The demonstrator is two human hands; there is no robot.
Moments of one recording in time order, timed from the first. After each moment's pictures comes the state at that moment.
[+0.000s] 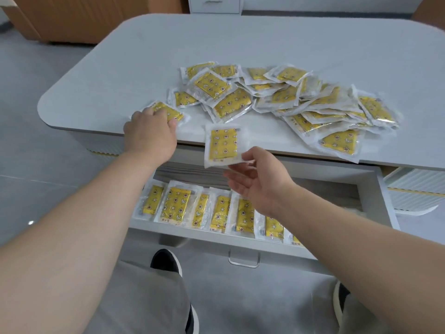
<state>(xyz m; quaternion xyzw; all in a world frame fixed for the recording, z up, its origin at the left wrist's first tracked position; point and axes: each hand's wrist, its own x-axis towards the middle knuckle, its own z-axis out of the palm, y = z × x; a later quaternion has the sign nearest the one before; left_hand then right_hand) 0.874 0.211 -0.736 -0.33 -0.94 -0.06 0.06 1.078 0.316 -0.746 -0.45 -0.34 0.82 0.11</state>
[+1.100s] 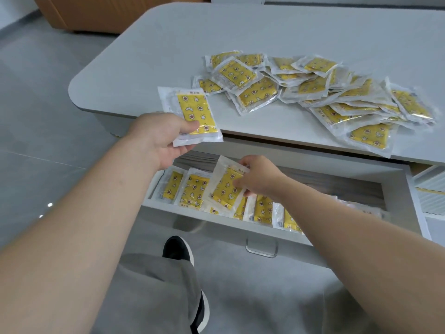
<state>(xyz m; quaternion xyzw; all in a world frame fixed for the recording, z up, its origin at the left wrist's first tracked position) 0.906 0.173 -0.699 0.01 -0.71 -0.61 -0.34 1.046 0.309 -0.793 -0.34 -0.80 0.49 -0.10</state>
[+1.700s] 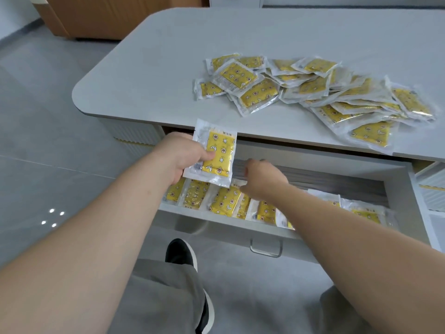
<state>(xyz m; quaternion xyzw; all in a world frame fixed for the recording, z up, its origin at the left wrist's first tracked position) 0.921 0.175 -0.724 -0.09 -0.83 -0.40 -0.37 1.039 0.307 -0.817 -0.32 -0.92 0.20 -0.13</state>
